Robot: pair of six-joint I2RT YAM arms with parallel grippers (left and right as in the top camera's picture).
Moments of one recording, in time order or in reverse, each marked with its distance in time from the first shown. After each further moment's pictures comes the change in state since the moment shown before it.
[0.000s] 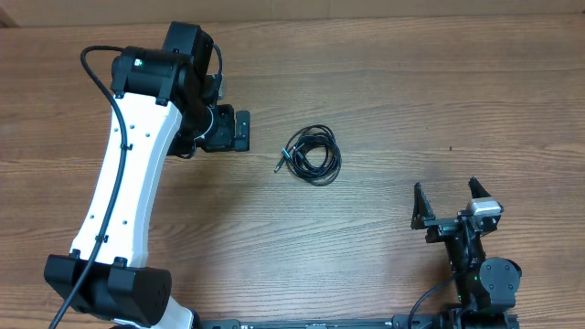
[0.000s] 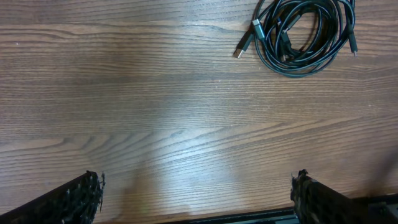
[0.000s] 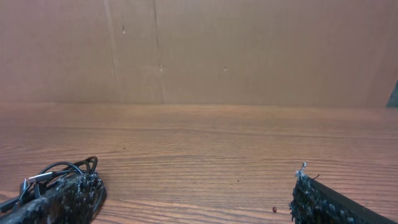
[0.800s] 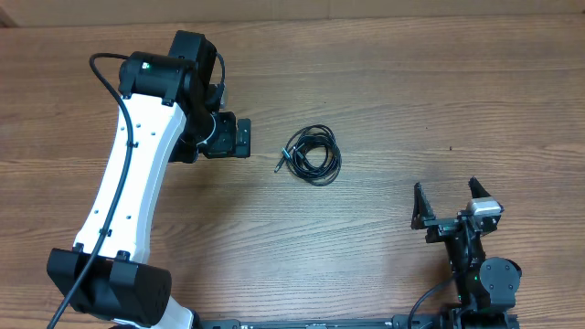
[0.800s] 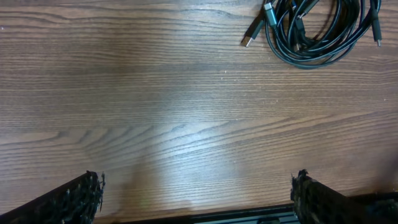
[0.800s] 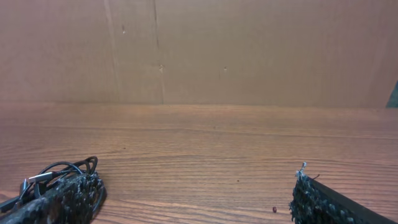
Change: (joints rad) left arm 0.000 0.000 -0.075 0.023 0.000 0.000; right arm 0.000 0.000 0.000 0.000 0.000 0.000
